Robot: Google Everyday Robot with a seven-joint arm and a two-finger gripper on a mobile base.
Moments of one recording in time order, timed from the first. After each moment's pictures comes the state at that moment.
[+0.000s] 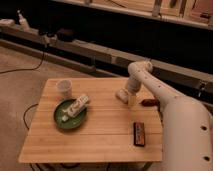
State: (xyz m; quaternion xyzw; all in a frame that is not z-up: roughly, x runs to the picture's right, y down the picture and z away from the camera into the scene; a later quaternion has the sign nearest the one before) arm 0.174 0.061 0.956 -0.32 -0.06 0.00 0.95
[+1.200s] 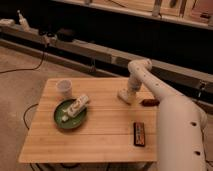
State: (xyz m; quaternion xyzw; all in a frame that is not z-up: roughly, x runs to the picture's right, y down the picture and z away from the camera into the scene) arm 0.195 0.060 0.957 -0.34 -0.02 0.05 0.94
